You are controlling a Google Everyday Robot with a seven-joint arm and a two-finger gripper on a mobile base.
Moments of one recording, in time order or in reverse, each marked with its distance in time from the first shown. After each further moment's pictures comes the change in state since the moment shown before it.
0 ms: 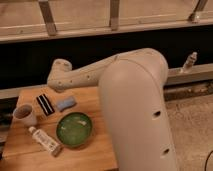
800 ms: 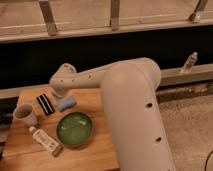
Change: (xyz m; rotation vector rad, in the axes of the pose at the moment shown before) arm 0.015 0.055 0.039 -0.211 0.101 -0.035
